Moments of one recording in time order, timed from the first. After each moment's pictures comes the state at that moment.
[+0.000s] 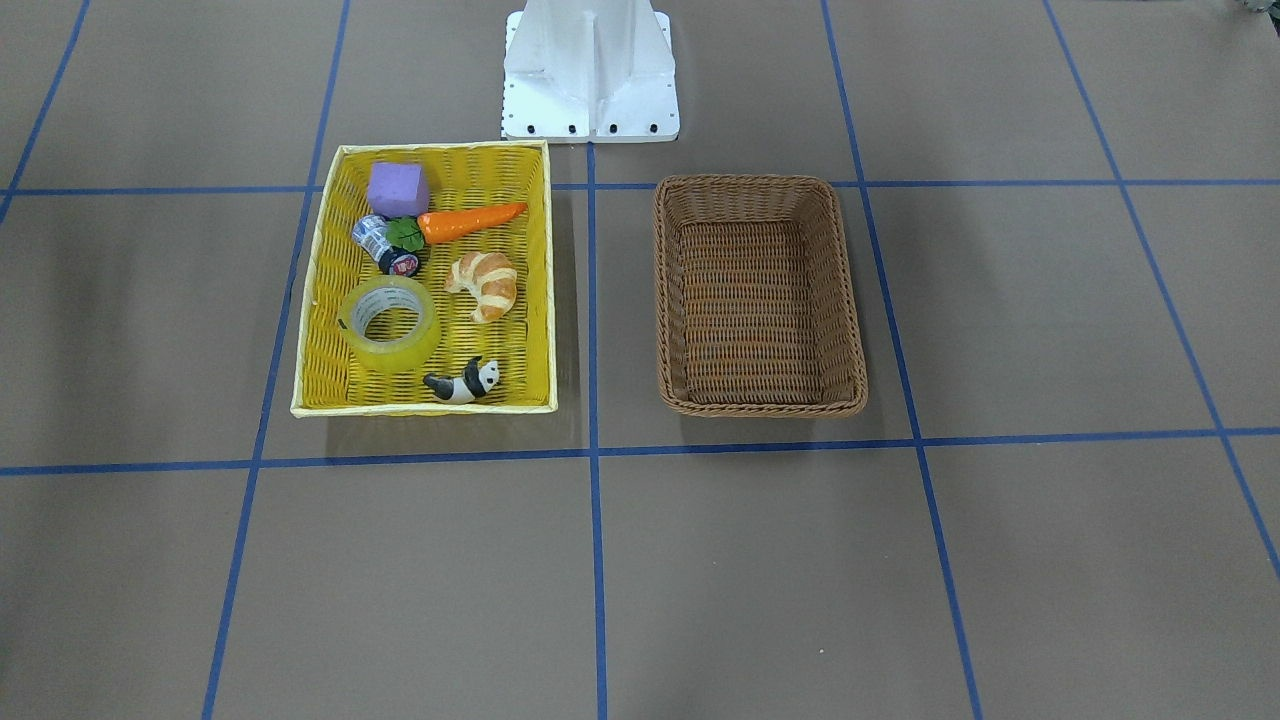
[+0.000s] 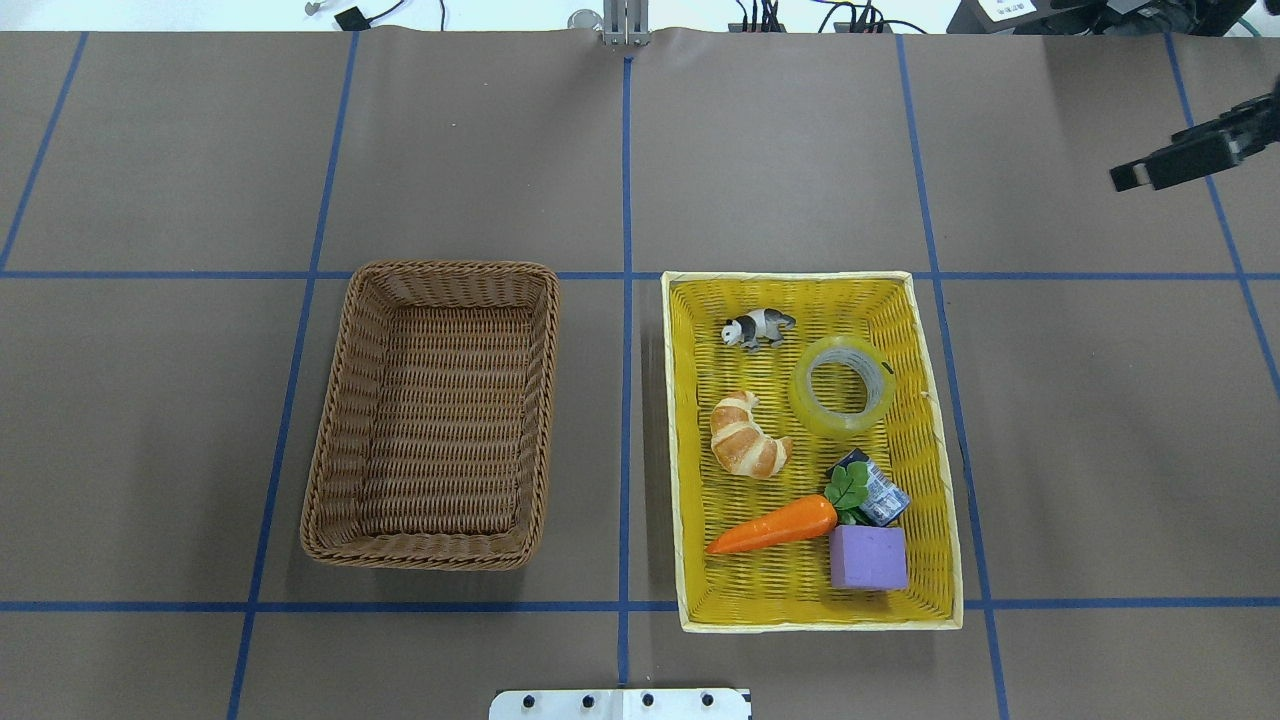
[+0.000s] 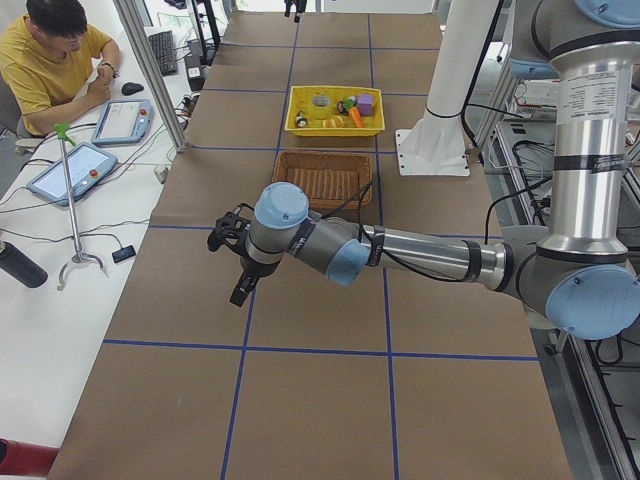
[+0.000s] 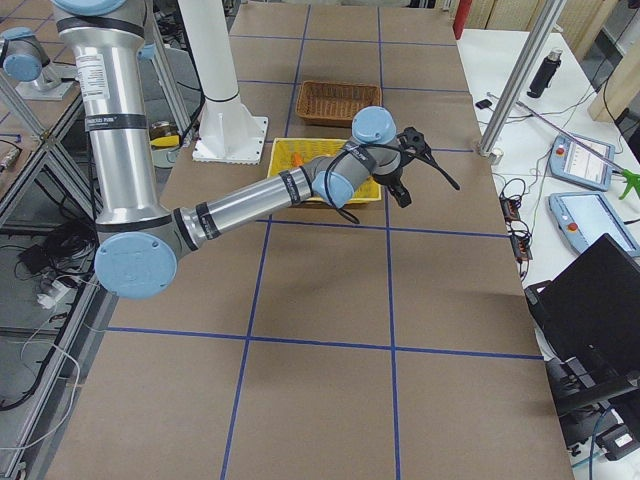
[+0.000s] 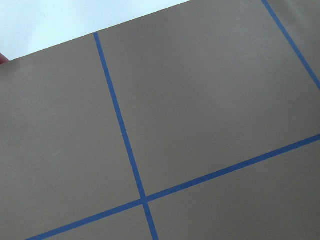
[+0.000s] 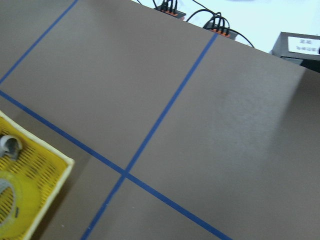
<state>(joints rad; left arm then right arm) -1.55 -1.53 -1.74 -1.98 -2.33 -0.05 1.21 -1.43 1.87 -1.09 2.35 0.40</state>
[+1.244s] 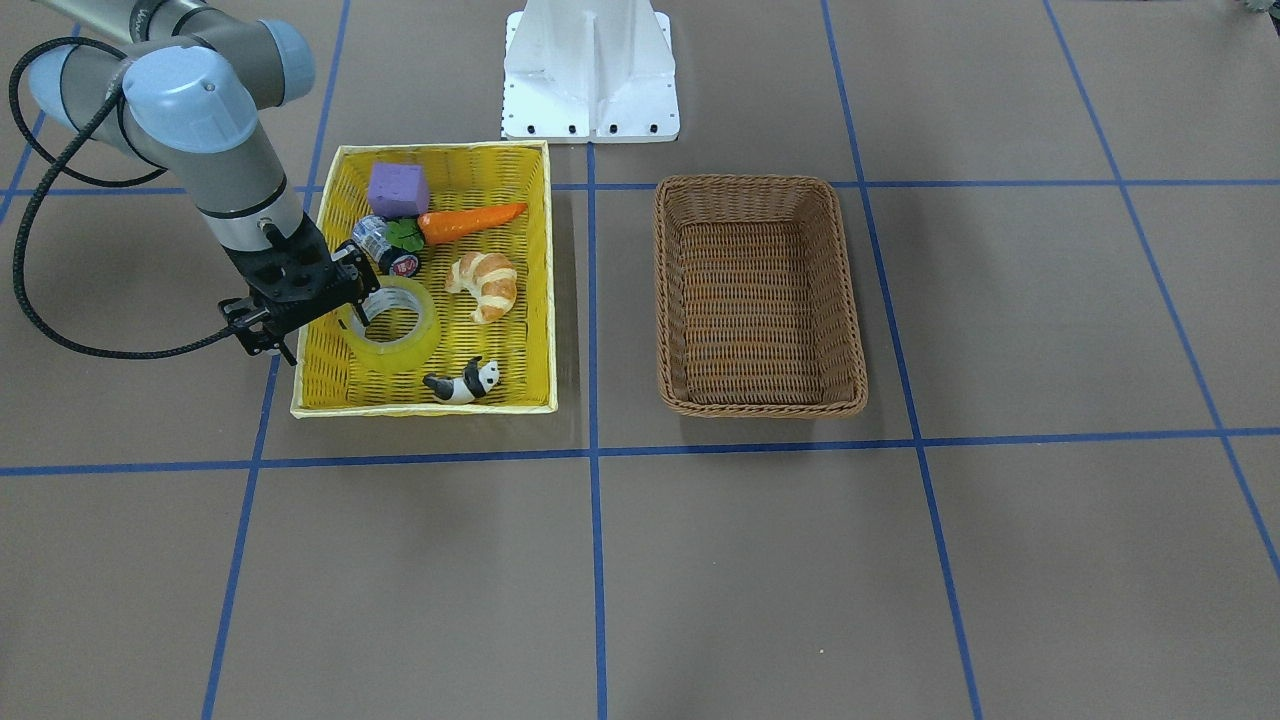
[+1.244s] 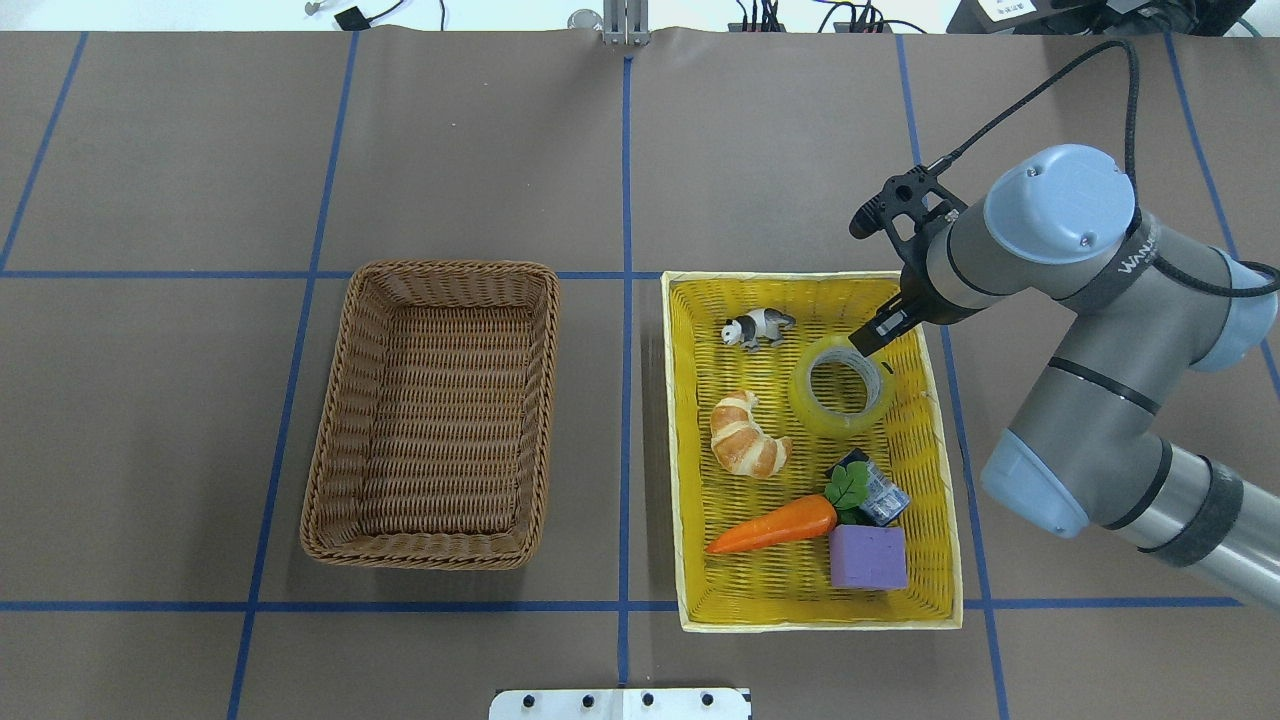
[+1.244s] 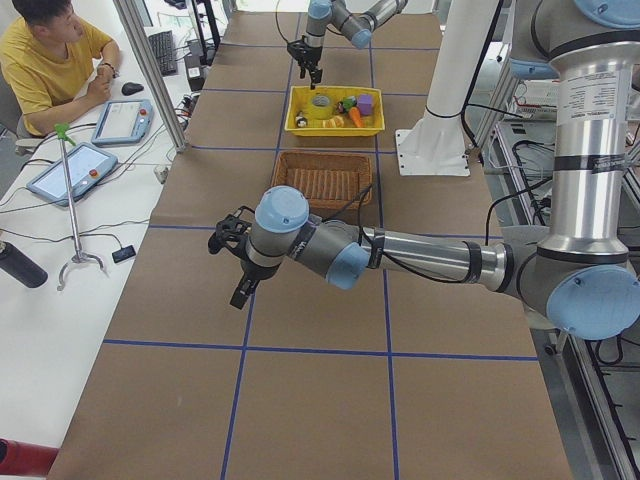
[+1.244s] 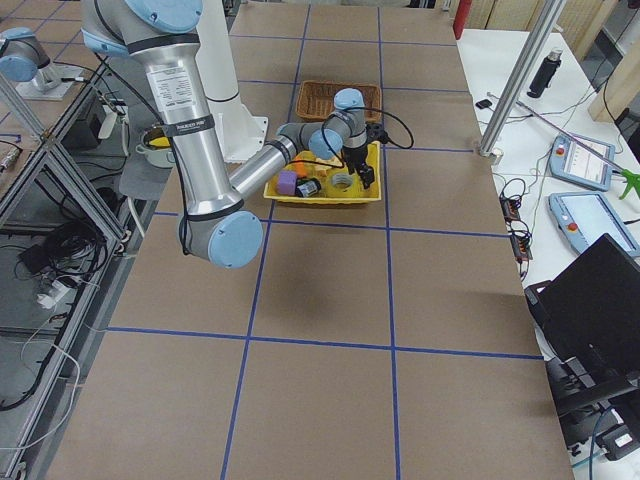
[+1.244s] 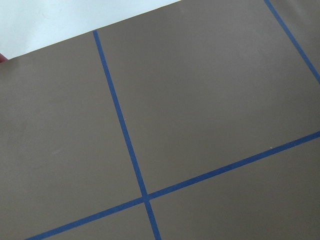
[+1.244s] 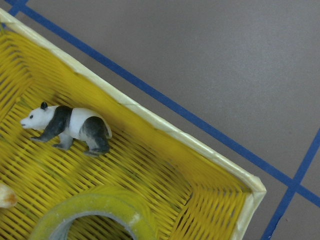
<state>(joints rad) -1.55 -1.53 -1.73 -1.99 -2.33 -0.04 0.72 -1.25 1.85 -1.43 1.90 0.39</state>
